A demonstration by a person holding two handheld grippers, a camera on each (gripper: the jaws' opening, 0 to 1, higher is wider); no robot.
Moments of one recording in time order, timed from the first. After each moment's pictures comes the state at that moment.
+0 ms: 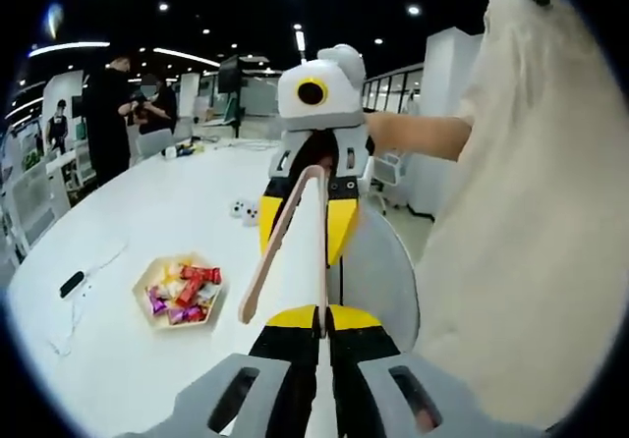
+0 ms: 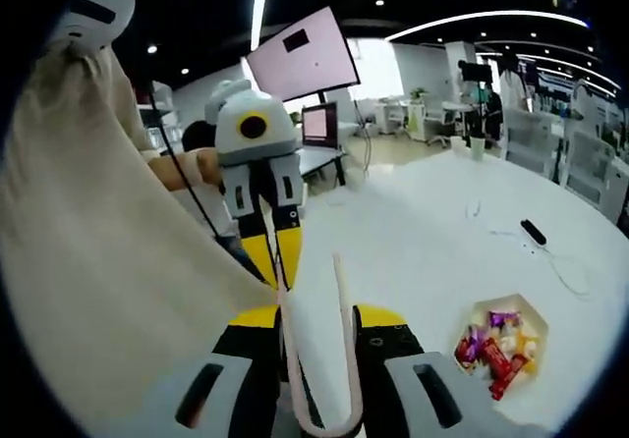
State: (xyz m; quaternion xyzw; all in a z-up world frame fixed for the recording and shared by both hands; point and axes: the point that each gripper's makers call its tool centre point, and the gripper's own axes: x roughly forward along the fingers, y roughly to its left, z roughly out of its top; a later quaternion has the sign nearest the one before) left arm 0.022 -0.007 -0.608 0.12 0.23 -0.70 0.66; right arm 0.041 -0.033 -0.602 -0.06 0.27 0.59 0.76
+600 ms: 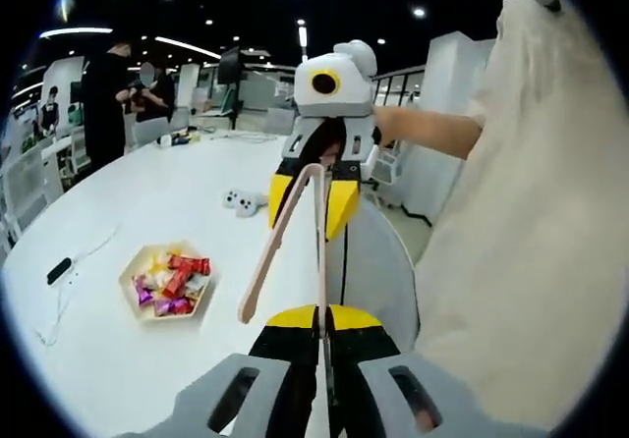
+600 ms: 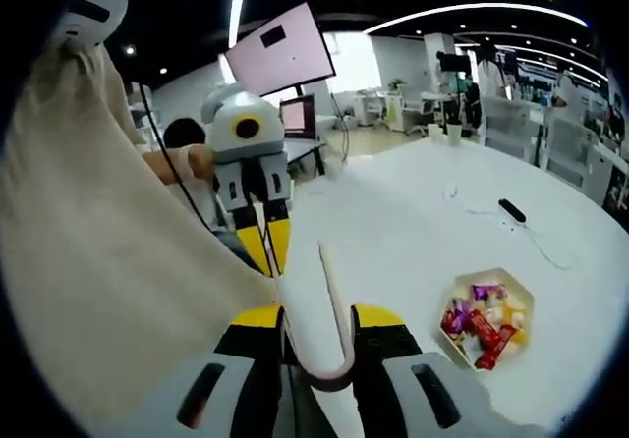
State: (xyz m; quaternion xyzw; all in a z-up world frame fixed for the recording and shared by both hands) left arm 0.019 -0.016 -0.627 0.11 0.25 -0.71 0.65; right arm 0.037 -0.058 -0.613 -0.07 0.29 0.55 0.78
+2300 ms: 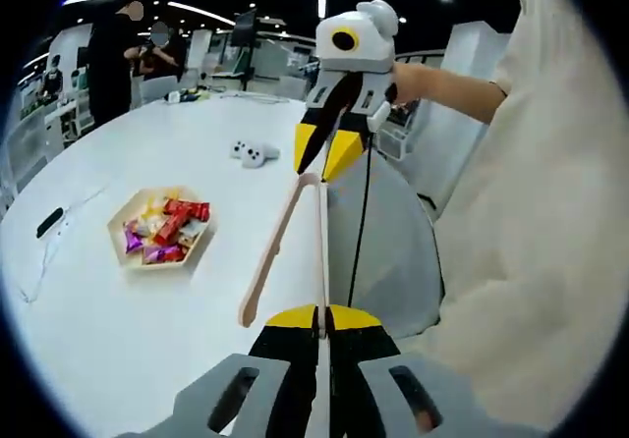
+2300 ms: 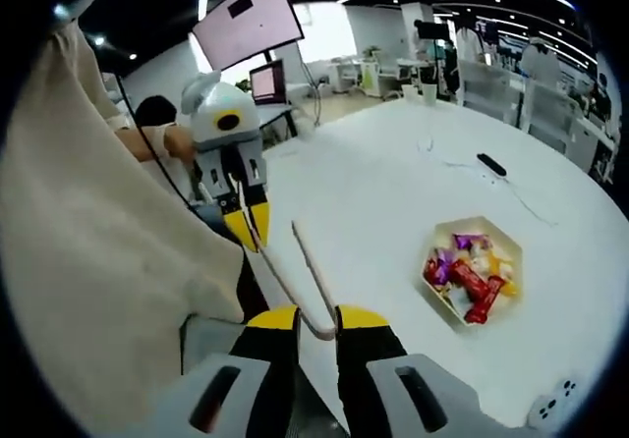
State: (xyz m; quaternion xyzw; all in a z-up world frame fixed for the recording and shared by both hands) left arm 0.023 -0.006 -0.697 0.12 0.32 -0.68 0.64; right arm 0.042 -0.094 -0.670 -0.09 0.37 0.50 0.78
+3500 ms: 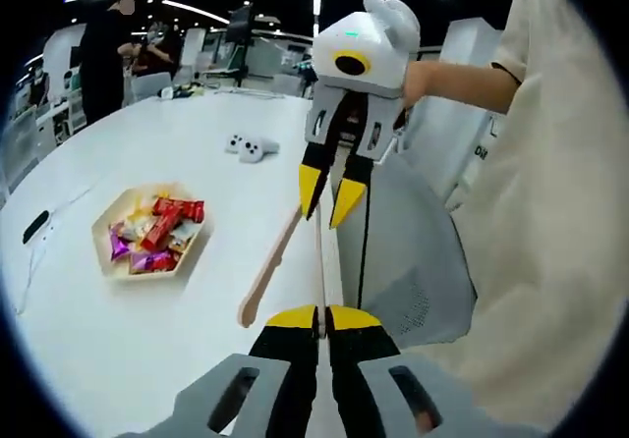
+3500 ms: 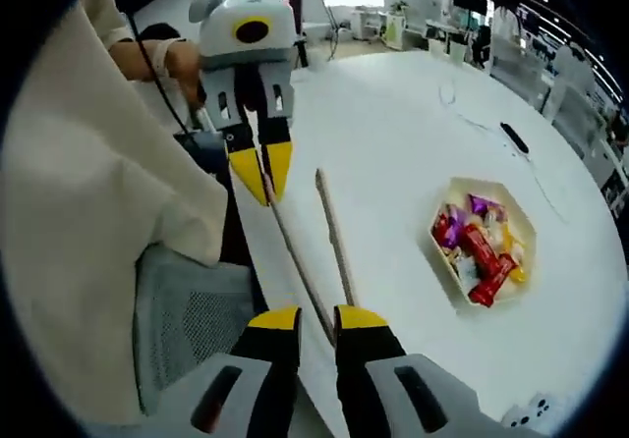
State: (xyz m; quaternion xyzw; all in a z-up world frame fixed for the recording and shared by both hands) left arm 0.037 -0.038 -0.728 0.13 0.32 -0.69 0.63; right arm 0.036 -0.108 -0.744 -0.22 0.43 0.51 0.71
